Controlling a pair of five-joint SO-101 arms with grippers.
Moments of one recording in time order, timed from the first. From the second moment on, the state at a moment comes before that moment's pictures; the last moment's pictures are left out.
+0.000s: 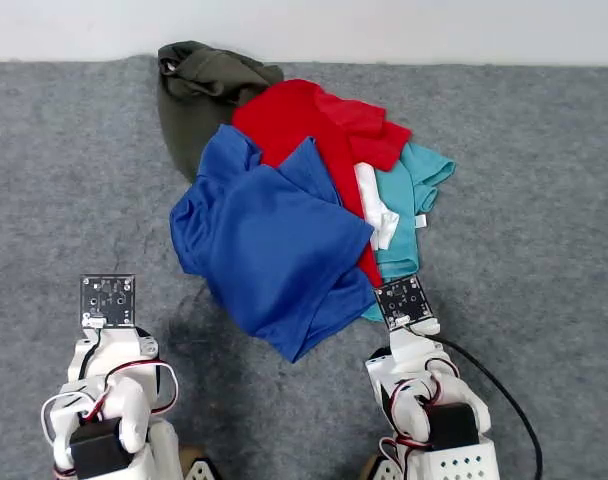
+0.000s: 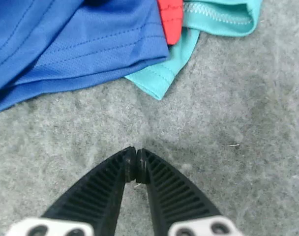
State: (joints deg) left arm -19.3 -103.3 82.1 82.5 -8.2; right arm -11.6 -103.3 95.6 74.2 8.9
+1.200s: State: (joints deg) left arm -15.6 -103.4 91.2 53.6 -8.0; right arm -11.6 -103.3 95.6 74.2 8.9
